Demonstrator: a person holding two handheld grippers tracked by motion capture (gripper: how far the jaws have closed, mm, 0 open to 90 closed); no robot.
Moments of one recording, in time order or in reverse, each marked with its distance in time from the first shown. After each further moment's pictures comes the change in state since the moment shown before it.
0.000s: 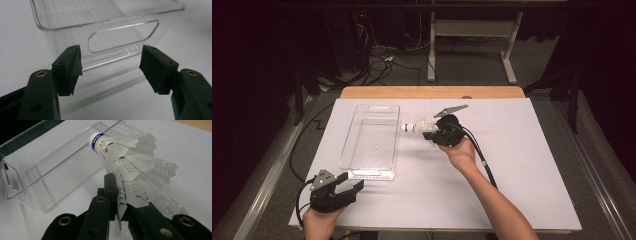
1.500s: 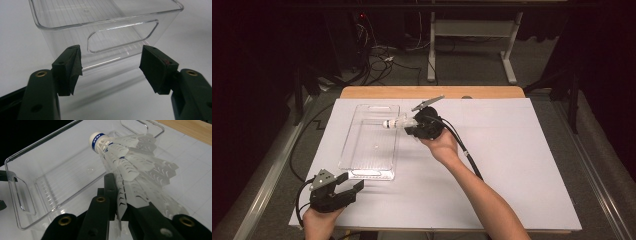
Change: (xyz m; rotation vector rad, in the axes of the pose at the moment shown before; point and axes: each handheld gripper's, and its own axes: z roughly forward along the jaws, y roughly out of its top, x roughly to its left) left arm 0.001 0.000 0.000 0.005 -0.011 -0.003; right arm 0.030 0.042 0.028 0.035 0.023 -0.077
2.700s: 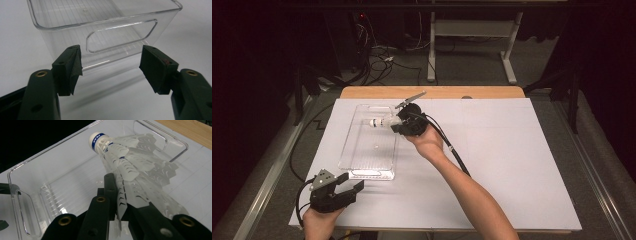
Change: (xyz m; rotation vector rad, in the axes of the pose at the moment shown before) left arm 0.000 0.000 0.000 0.001 -0.005 0.004; right arm 0.019 0.027 0.027 0.017 0.016 -0.024
